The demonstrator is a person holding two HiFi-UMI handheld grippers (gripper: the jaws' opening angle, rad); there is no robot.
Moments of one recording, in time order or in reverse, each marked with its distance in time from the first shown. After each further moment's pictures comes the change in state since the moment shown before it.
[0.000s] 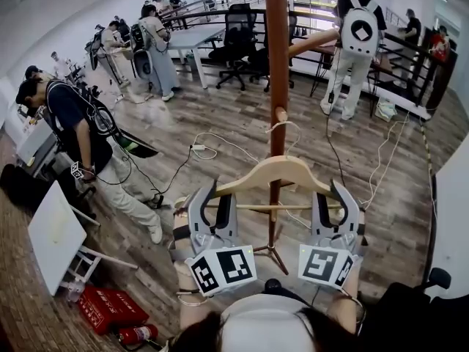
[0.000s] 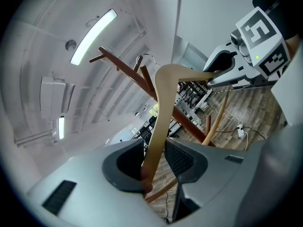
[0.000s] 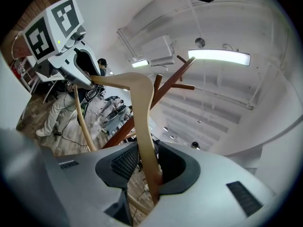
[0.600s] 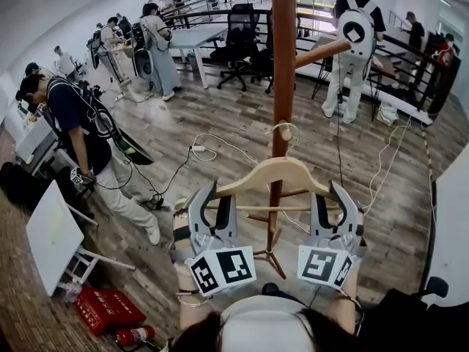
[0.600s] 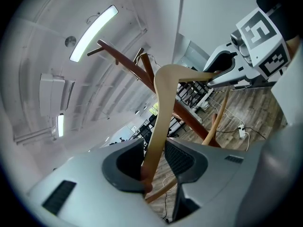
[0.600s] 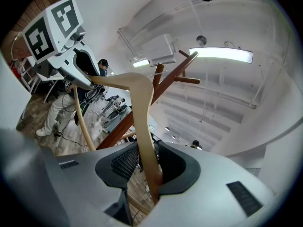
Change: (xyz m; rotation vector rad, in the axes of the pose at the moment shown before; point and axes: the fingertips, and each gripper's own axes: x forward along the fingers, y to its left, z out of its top) left arm 0.030 0.002 -0.004 -0.015 0.020 0.001; right arm 0.033 -0.005 -0.001 -0.002 -0.007 0.010
